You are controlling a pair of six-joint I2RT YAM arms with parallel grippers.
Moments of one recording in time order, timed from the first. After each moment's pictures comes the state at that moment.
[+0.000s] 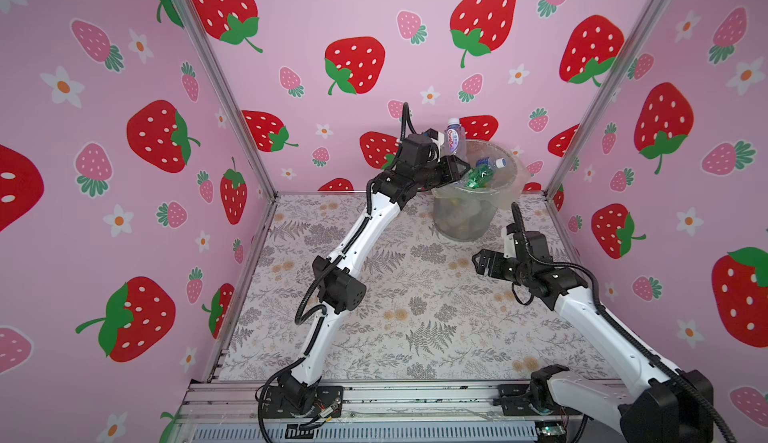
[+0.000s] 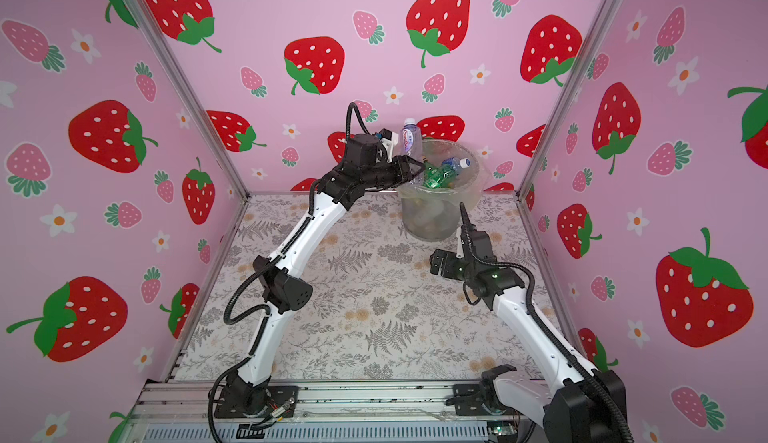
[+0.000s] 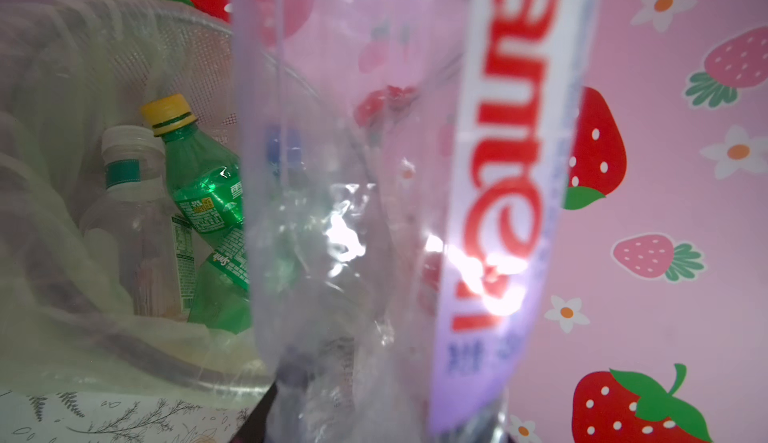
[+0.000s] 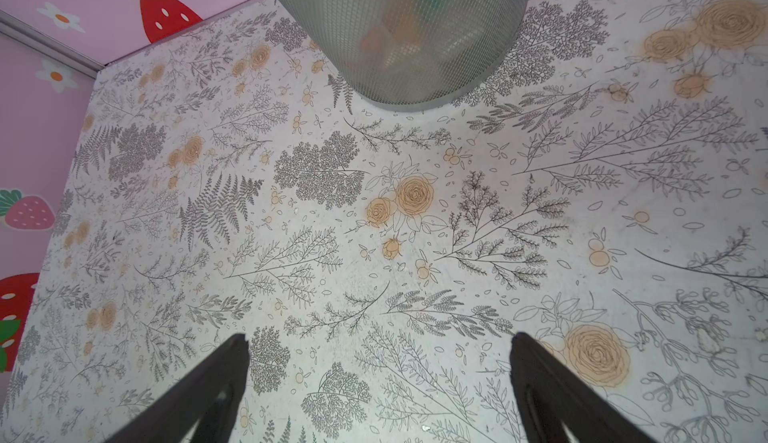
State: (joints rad) left arm -0.58 2.43 2.75 -0.60 0.43 -0.79; right arm 0.40 1.11 0.87 -0.50 -0.08 0.43
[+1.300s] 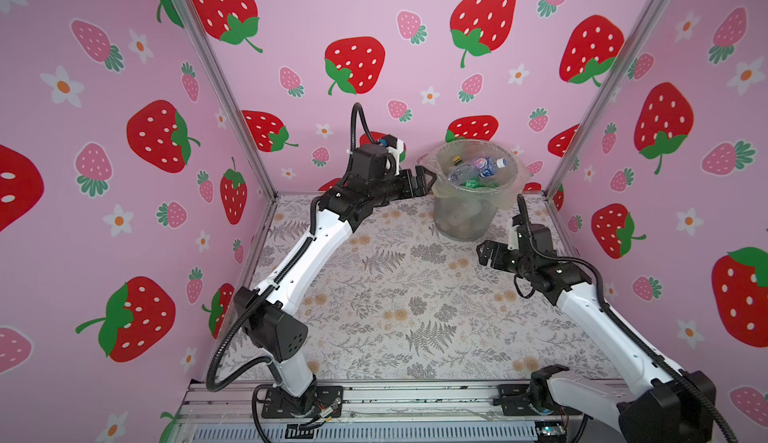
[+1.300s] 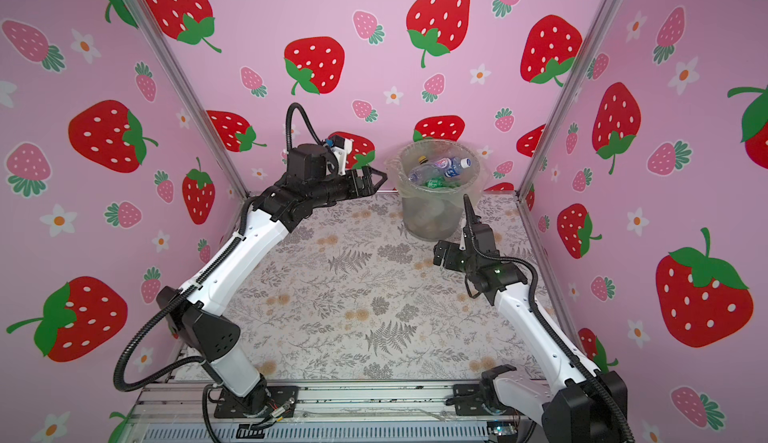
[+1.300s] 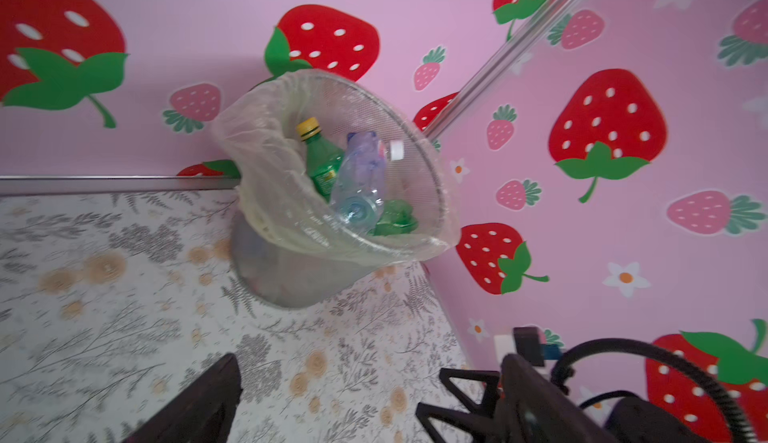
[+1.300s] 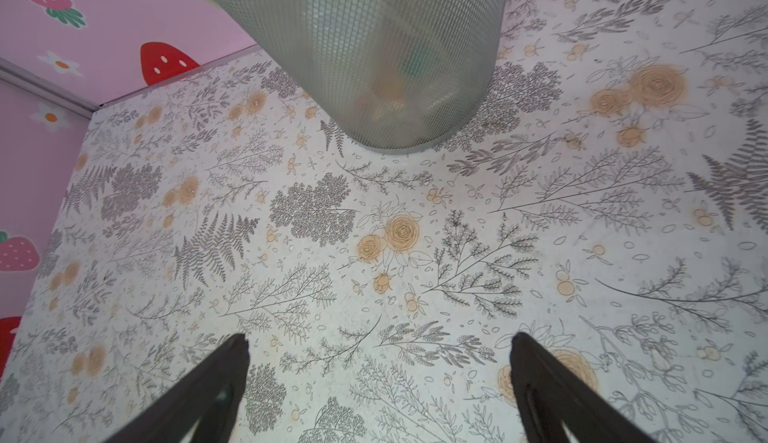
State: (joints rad) left arm -0.50 1.67 1.82 -0.54 0.24 -0.52; right arm 0.38 1.12 0.93 -0.49 0.03 0.43
